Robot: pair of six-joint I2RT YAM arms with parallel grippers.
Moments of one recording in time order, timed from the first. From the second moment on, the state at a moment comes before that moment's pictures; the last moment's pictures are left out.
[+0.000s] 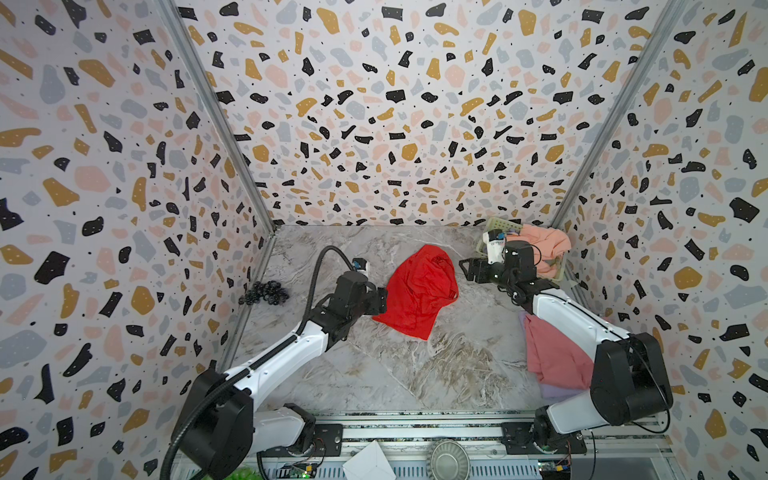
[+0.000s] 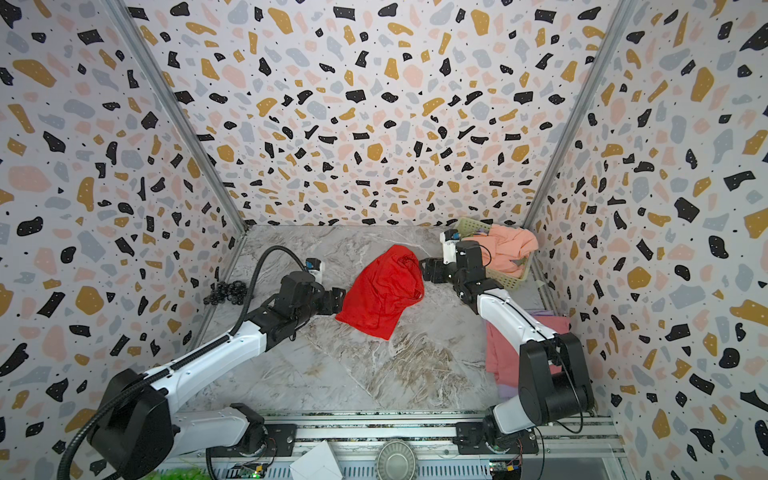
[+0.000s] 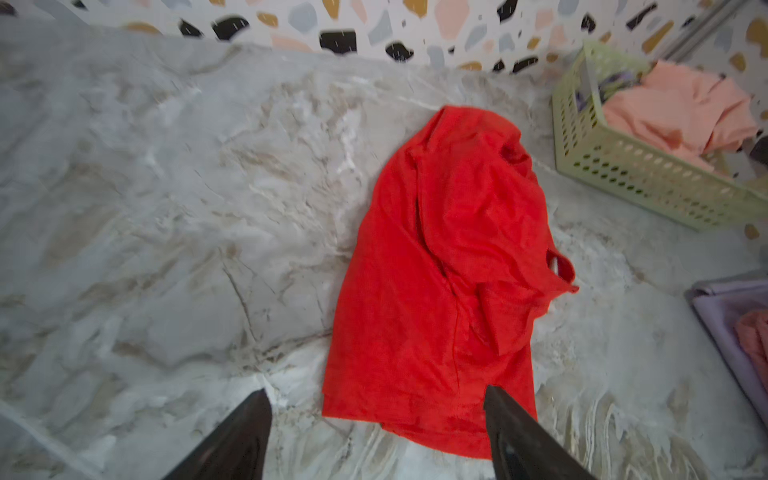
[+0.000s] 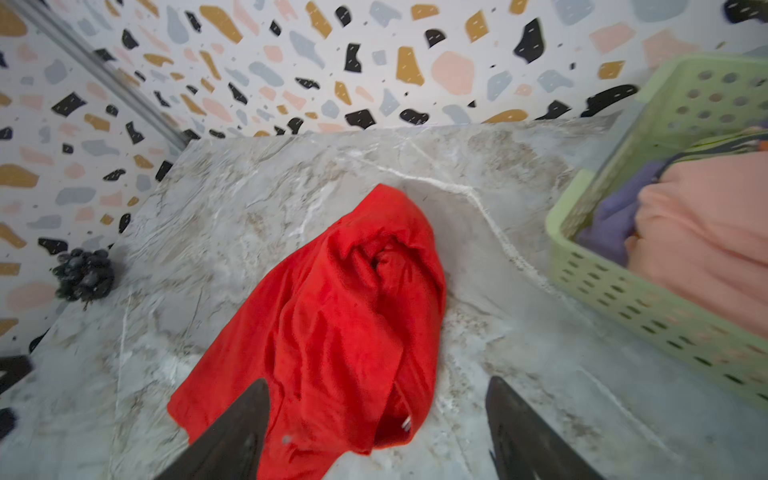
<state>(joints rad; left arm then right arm) -0.55 1.30 0.79 -0.16 -0.06 -0.35 0.31 1.46 0.96 -0.01 -0.27 0.24</state>
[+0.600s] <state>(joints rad) -0.81 1.72 0.91 -0.12 -0.03 -0.35 0.41 1.62 0.88 0.10 -0.28 0.28</state>
